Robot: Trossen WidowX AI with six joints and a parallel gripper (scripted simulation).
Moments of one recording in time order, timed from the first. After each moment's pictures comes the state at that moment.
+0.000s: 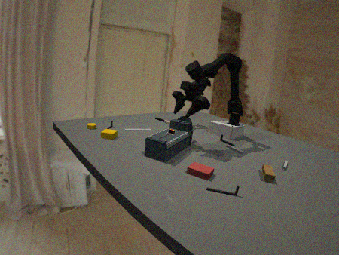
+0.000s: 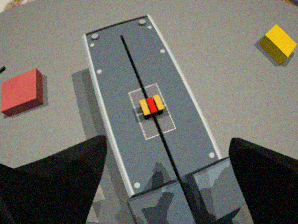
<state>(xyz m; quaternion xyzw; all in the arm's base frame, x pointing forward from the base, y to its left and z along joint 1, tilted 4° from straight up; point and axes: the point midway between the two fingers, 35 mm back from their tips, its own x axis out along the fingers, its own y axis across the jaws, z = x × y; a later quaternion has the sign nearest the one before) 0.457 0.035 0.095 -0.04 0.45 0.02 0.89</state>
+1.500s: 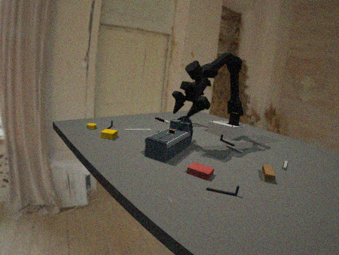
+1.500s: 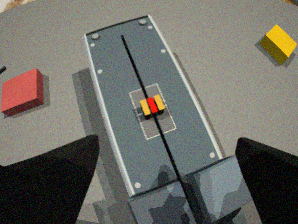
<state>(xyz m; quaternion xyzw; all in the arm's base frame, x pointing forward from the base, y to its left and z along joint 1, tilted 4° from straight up) 0.457 0.036 0.095 -0.04 0.45 0.02 0.89</state>
